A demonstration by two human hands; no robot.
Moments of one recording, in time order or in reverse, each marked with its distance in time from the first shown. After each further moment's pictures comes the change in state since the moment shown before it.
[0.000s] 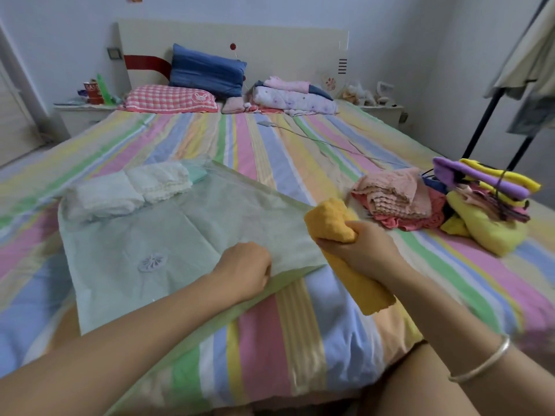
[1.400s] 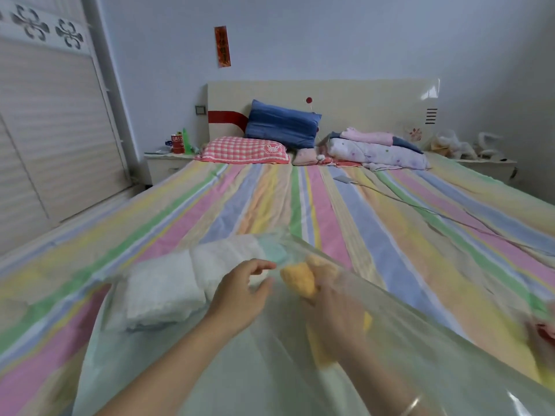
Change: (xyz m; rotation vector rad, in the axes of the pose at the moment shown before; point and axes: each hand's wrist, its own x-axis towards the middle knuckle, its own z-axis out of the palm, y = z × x) left_hand 0.137 -0.262 0.003 -0.793 0.488 -0.413; right_hand 0.248 -0.140 0.251 -0.234 0.051 -0.163
